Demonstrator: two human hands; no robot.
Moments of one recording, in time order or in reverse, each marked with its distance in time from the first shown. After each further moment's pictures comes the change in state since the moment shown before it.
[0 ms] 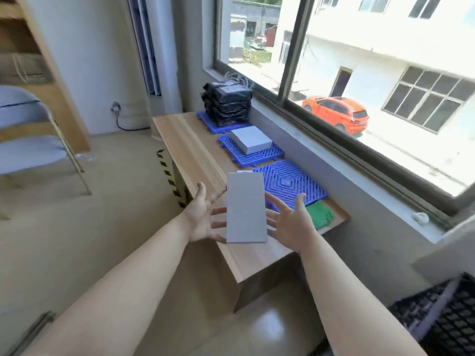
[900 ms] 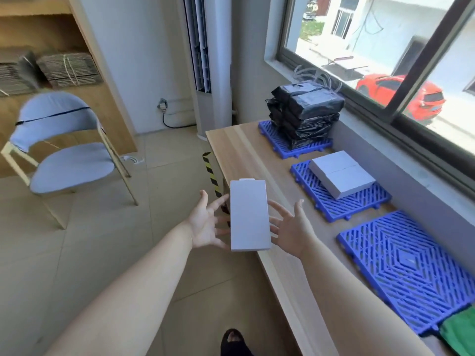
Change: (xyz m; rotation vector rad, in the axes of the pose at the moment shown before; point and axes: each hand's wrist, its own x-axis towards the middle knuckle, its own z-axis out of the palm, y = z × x) left_hand 0.202 0.226 -0.300 -0.125 0.091 -0.097; right_hand 0.406 -0.029 0.213 -0.055 0.006 0.168
